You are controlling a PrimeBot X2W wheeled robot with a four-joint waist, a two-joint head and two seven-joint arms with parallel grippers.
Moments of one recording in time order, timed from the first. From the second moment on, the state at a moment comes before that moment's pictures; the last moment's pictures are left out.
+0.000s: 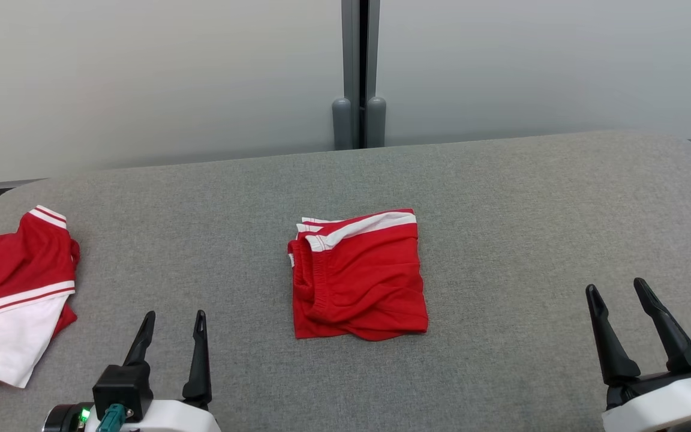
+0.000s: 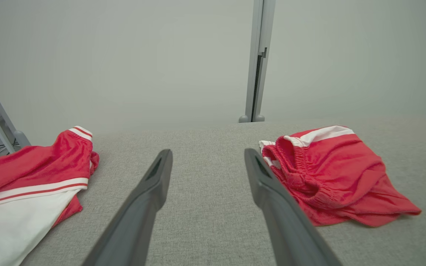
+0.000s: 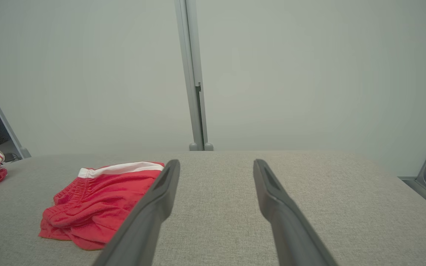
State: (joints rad) left arm 0.02 0.22 -0.30 0.12 -0.33 0.24 -0.19; right arm 0.07 -0.24 0.08 -0.02 0.32 0.13 -0.06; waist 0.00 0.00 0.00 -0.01
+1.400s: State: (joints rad) left arm -0.22 0.13 -0.35 0.09 -0.29 0.25 -0.25; right arm -0.20 -0.30 0.20 0.27 0.40 0.13 -0.05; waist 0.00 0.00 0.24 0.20
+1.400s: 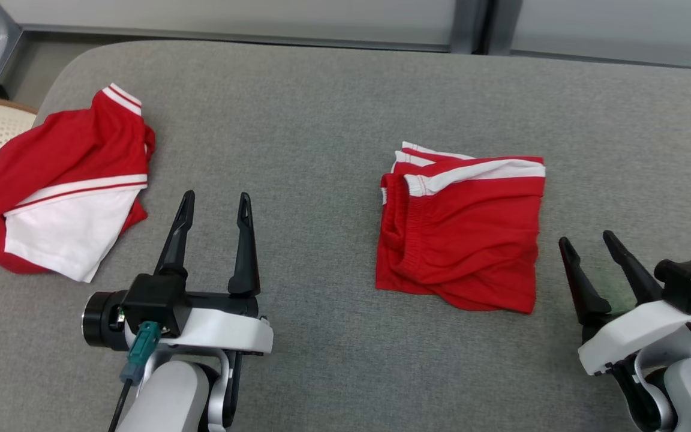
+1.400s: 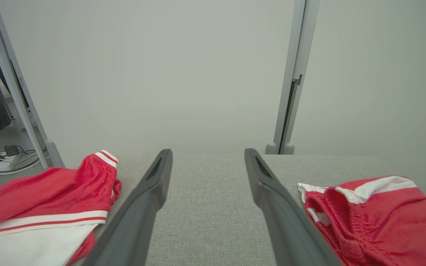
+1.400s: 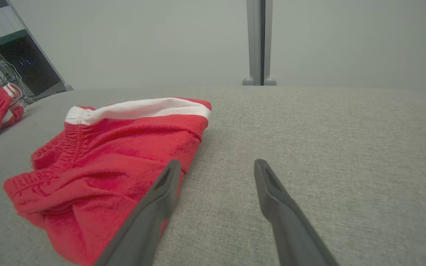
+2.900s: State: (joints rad) left arm -0.45 0.15 -0.40 -0.08 -0.08 0.17 -0.15; right arm -0.73 -0.62 0.71 0.62 0.76 0.13 -0.23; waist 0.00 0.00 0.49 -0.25
